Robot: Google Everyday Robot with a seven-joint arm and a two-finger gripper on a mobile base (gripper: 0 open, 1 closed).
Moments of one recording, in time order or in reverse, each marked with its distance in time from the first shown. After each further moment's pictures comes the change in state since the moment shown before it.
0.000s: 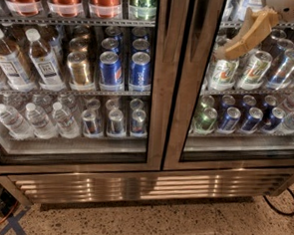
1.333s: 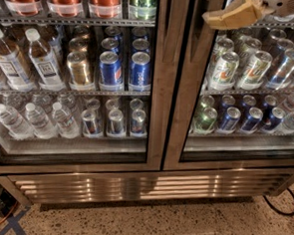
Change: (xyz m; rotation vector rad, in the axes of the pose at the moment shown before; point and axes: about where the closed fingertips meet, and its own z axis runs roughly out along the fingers) arm 0.006 -0.014 0.009 0.000 0.000 0.000
